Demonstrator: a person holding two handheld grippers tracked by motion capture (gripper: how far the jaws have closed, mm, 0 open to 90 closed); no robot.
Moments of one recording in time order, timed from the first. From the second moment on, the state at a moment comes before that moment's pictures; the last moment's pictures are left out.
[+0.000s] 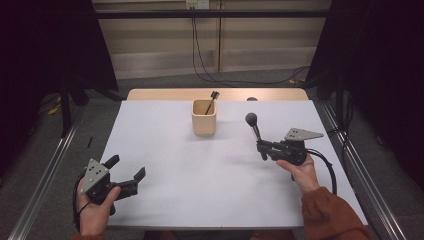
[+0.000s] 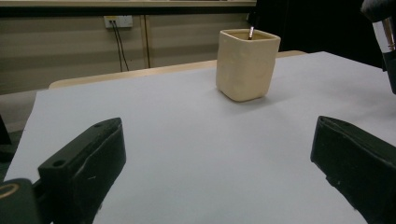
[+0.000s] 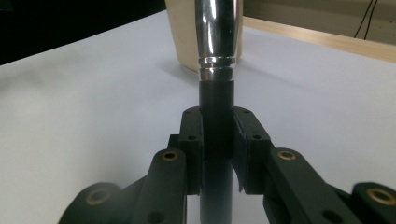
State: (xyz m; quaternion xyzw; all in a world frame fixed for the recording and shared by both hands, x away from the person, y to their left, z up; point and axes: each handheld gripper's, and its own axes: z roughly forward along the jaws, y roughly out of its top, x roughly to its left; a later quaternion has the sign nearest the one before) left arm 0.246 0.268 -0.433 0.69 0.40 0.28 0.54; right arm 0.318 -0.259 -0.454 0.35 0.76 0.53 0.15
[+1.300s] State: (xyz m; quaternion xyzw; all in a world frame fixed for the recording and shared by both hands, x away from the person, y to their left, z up) left arm 0.245 0.218 -0.421 0.71 0.35 0.24 0.56; right arm 0.303 -0.193 -0.443 0.28 0.76 0.58 0.09
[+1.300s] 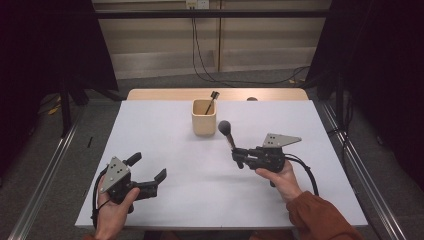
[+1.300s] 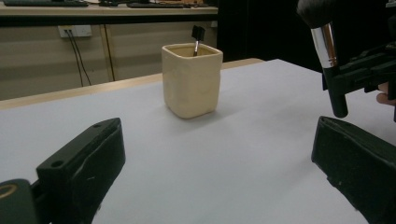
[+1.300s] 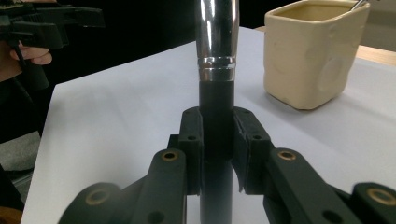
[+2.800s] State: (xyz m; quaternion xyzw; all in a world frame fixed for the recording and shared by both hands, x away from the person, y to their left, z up) left arm 0.280 0.107 -0.407 0.72 0.29 0.14 0.61; right arm 0.299 -0.142 -0.440 0.25 0.76 0.60 0.06
